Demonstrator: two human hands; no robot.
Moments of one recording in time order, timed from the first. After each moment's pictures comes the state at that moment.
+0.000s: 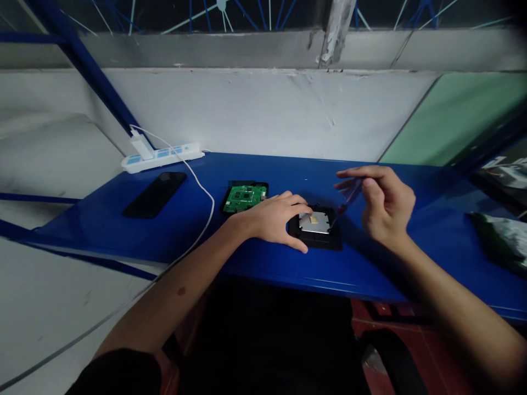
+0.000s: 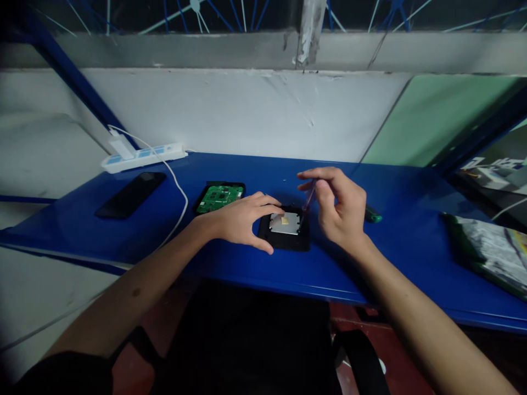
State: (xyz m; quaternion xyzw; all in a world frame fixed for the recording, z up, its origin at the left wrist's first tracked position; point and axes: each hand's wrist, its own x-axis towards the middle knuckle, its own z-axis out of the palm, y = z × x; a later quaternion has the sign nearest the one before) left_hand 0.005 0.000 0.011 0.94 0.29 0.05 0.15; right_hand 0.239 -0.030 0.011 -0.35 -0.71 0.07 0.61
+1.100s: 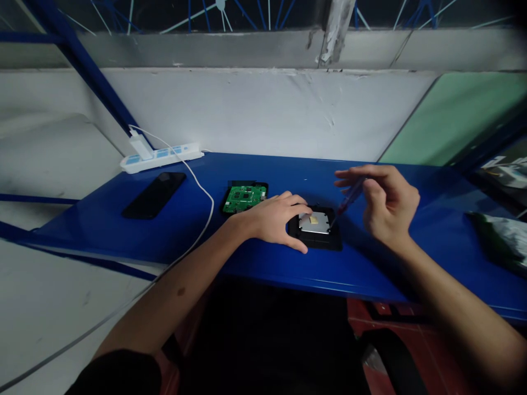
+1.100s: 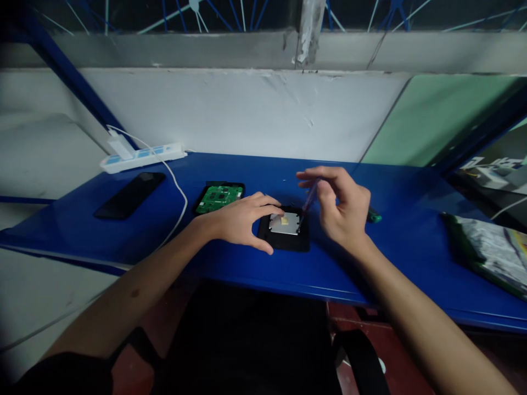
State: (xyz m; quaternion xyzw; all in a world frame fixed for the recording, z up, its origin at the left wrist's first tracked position) left_hand 0.004 0.001 0.009 0.94 0.28 0.06 0.17; right_hand 0.241 -0.029 0.010 -0.36 -0.70 0.06 0.61
